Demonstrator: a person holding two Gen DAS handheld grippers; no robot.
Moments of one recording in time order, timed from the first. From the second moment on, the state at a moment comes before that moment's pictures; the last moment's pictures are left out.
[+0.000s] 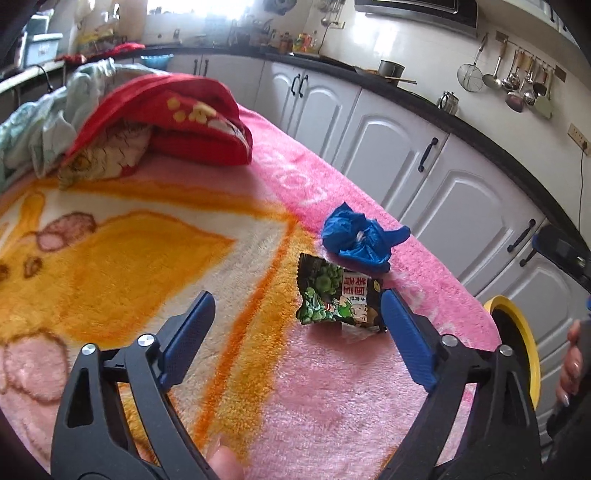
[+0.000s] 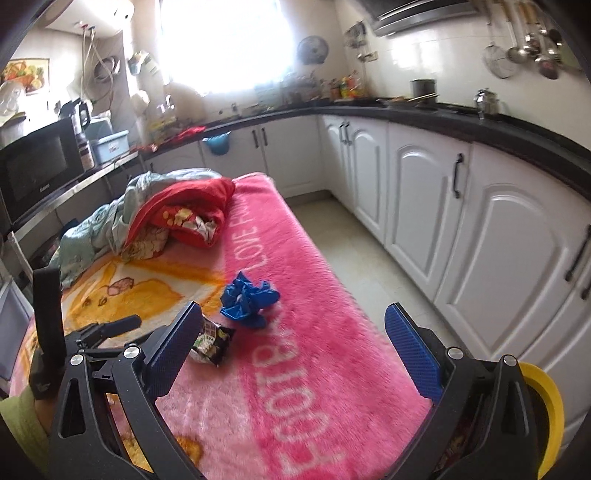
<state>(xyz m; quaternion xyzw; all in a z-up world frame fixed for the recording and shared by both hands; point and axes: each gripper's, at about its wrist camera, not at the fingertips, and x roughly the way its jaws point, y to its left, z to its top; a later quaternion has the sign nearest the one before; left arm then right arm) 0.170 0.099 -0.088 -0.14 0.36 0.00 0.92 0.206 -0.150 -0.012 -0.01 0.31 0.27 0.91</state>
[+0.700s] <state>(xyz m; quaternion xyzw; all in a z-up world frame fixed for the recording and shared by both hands) 0.201 0.105 -0.115 -0.21 0.39 -0.04 0.90 0.293 -0.064 -0.095 -0.02 0.43 0.32 0.84</state>
